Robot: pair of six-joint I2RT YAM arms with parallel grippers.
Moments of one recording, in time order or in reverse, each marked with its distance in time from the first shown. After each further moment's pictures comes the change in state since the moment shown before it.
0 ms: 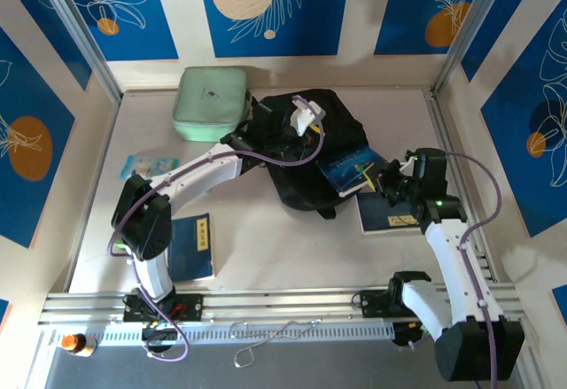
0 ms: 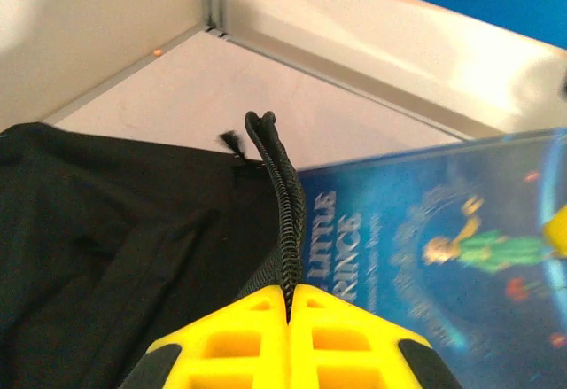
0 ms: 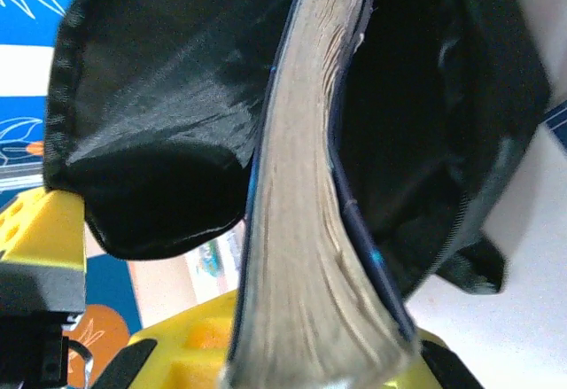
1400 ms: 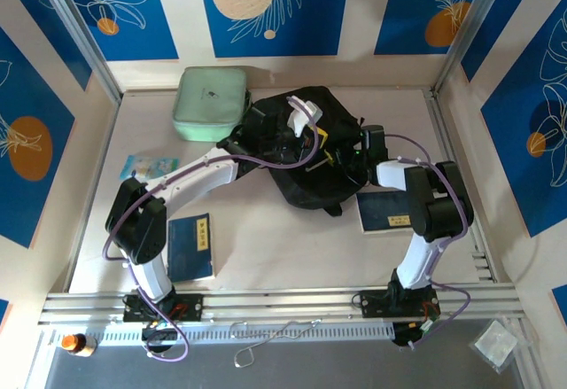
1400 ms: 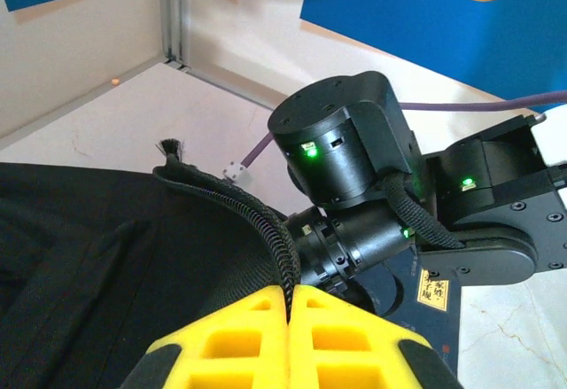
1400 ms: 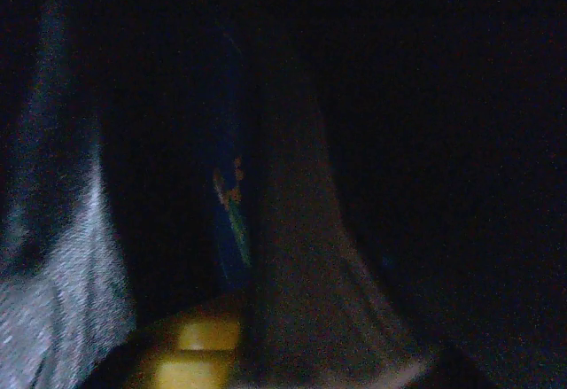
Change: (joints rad) left arm 0.004 -0.041 -0.072 0.113 0.086 -0.082; right arm 0.151 0.919 0.175 0.718 -0.006 0.228
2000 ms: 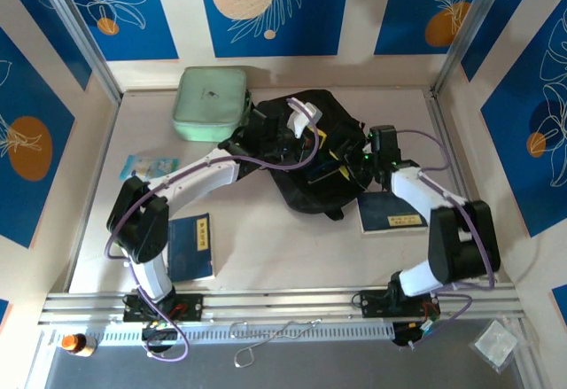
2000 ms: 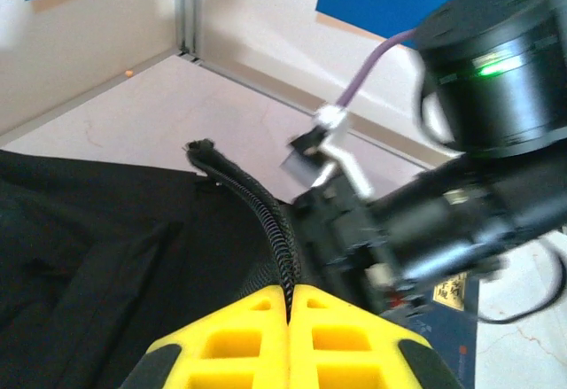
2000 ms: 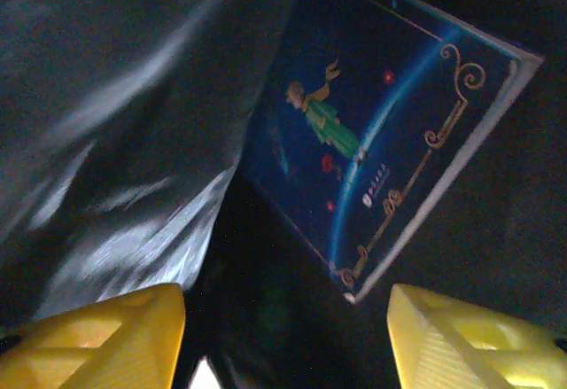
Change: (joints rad) left arm 0.001 0.011 -0.018 0.014 -0.043 0.000; right arm 0.002 -0.378 -0.062 -0.389 0.104 -0.238
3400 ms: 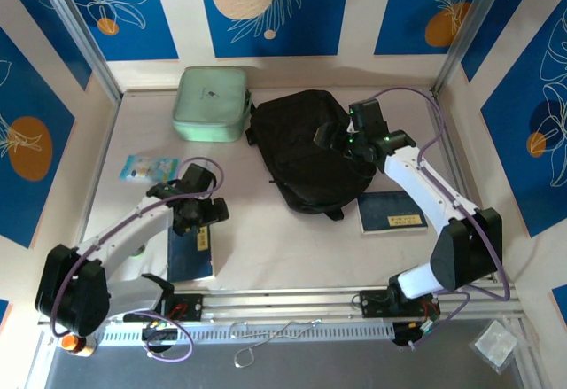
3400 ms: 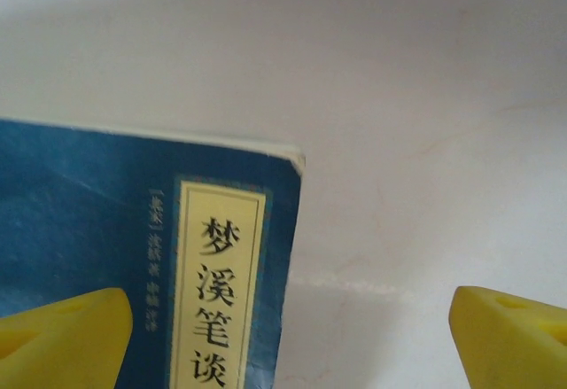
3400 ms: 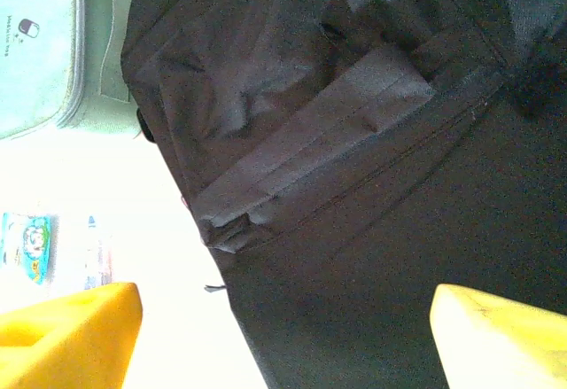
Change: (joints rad) left arm 0.273 -0.548 -0.657 -0.842 -0.428 -0.695; right arm 0.182 0.021 0.397 -0.439 0.304 -0.385
